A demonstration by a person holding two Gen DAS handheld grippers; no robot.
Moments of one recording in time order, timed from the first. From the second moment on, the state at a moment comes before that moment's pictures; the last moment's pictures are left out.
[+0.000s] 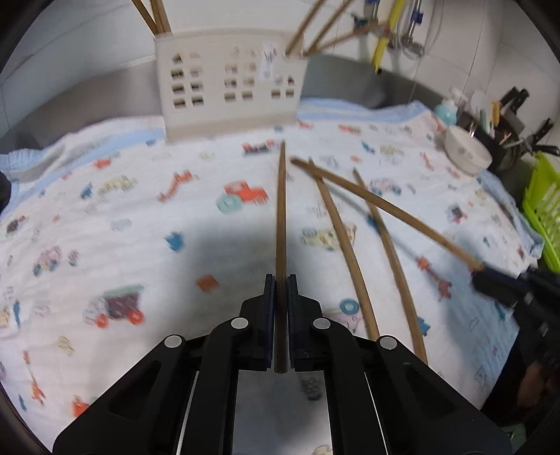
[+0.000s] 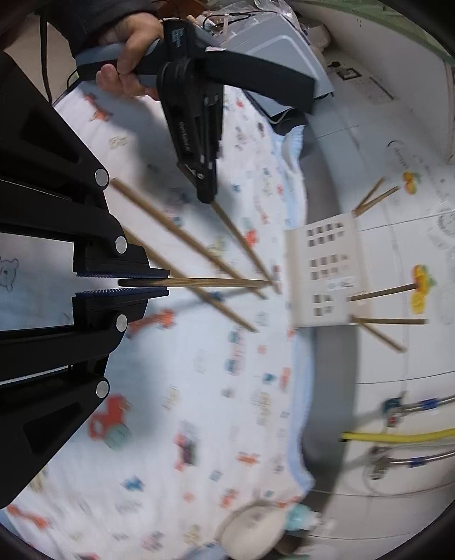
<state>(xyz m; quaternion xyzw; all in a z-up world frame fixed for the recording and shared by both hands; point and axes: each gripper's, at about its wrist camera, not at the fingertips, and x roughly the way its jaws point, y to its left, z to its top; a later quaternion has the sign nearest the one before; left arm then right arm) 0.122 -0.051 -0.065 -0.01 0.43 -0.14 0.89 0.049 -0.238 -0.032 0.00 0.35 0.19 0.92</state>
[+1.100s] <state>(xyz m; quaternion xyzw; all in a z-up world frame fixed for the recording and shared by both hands) 0.187 0.003 0.072 -0.04 0.30 -0.16 0.94 0.158 -0.232 0.095 -0.04 0.31 0.24 0.92</state>
